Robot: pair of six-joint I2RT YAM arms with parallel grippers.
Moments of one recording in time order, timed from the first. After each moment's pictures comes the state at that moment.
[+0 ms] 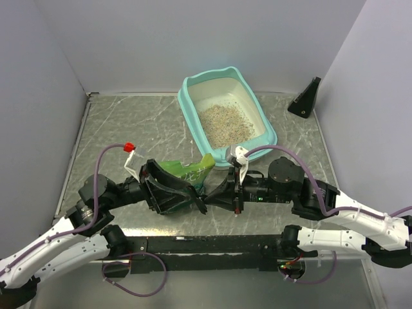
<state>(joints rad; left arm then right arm) -0.91 0.54 0.68 0.09 0.43 -0.70 1.21 0.84 1.10 -0.43 -0.23 0.31</state>
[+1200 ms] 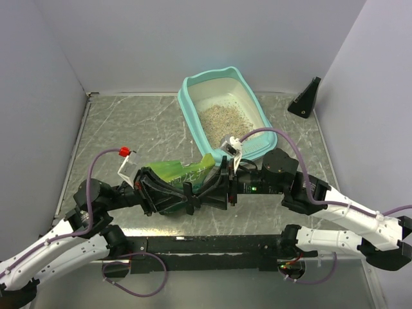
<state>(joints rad) -0.91 0.50 0.64 0.19 0.52 -0.68 1.12 0.91 1.10 -0.29 -0.38 0.49</state>
